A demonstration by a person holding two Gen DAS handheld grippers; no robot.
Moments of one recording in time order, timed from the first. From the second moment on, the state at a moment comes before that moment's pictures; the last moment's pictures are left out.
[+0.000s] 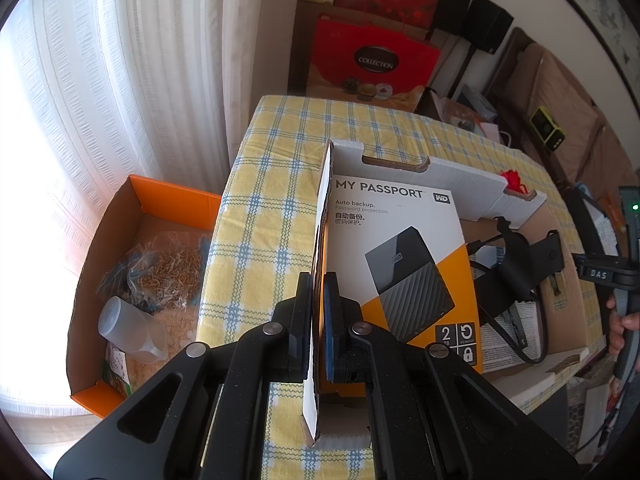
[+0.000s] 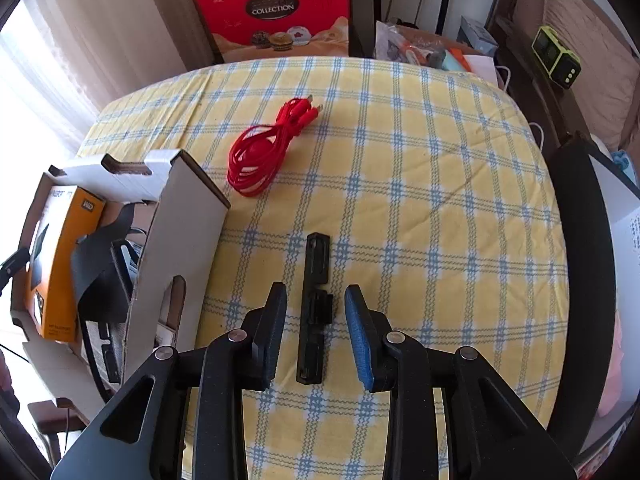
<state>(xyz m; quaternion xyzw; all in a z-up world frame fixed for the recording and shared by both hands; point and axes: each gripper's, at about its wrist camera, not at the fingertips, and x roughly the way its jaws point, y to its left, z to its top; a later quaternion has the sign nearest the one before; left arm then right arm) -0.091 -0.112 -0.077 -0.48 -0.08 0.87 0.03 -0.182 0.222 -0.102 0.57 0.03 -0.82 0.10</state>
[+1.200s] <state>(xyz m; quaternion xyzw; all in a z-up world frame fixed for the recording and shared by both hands) -0.090 -0.110 -0.077 -0.48 -0.08 0.87 0.03 -0.145 0.139 -0.044 0.53 0.02 -0.81 0.24</state>
